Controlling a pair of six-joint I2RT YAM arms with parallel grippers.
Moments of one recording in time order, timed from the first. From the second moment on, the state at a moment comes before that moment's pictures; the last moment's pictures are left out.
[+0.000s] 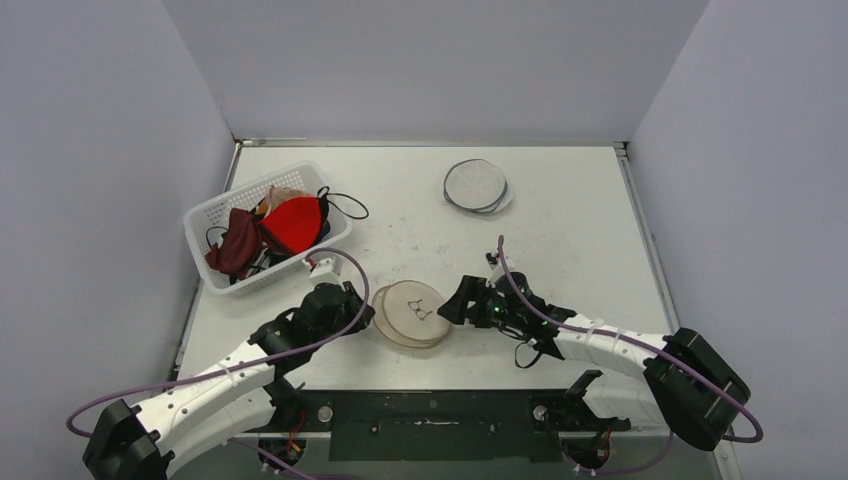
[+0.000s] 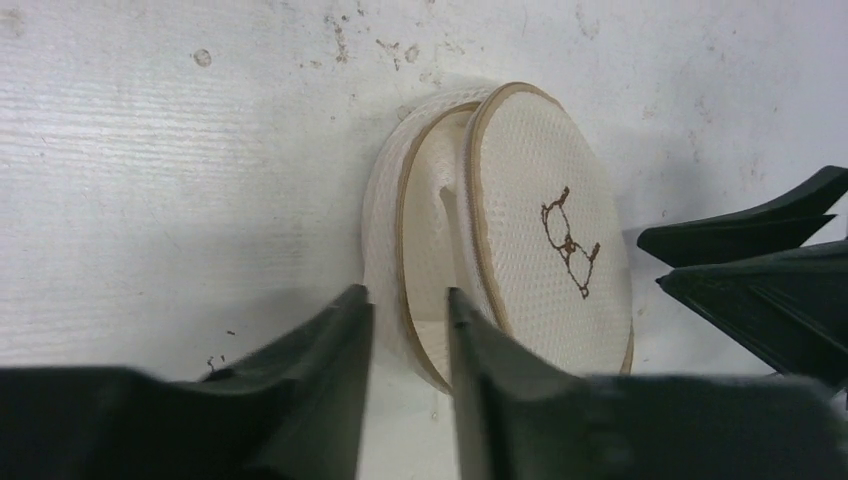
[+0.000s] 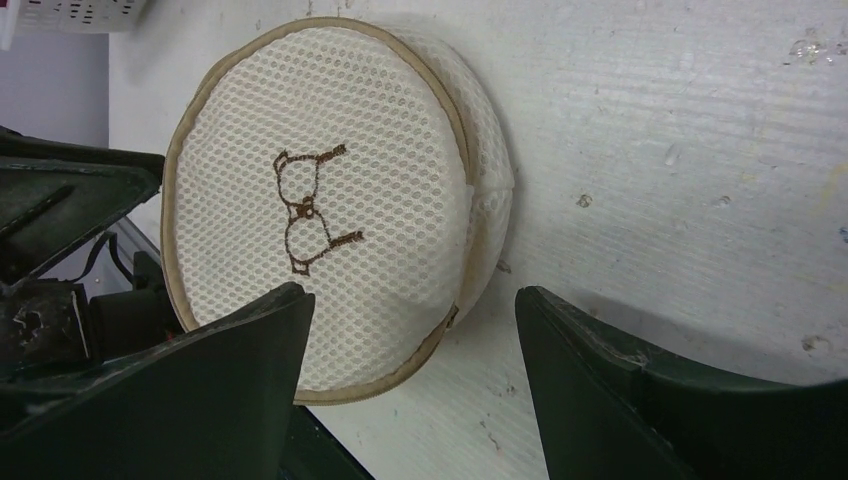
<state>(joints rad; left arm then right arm) -0.76 0.78 0.38 -0.27 -0.25 -0.90 0.74 1.19 0.37 0.24 -0.15 0.81</state>
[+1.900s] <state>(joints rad) -0.69 0.83 0.27 -0.06 -0.09 -0.87 0.81 1.26 0.42 0.28 -0.13 0.69</state>
